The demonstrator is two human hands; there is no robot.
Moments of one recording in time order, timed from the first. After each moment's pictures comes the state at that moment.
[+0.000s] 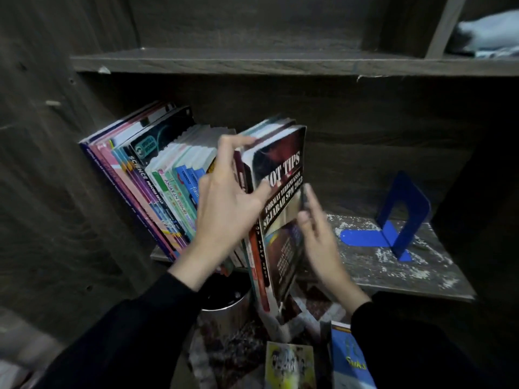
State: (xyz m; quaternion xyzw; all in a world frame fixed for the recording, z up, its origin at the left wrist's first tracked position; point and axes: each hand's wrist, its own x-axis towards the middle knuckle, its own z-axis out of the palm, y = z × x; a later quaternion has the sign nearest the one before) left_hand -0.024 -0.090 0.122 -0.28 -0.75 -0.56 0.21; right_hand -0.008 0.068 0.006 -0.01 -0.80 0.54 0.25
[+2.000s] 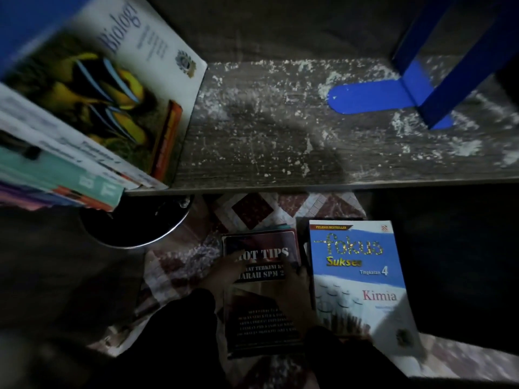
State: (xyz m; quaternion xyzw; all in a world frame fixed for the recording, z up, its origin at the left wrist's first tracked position) left_hand -0.035 -0.053 -0.332 0.08 -0.73 -0.46 -0.50; right_hand 0.085 0.069 -0.348 -0.36 -0.83 0.40 -0.15
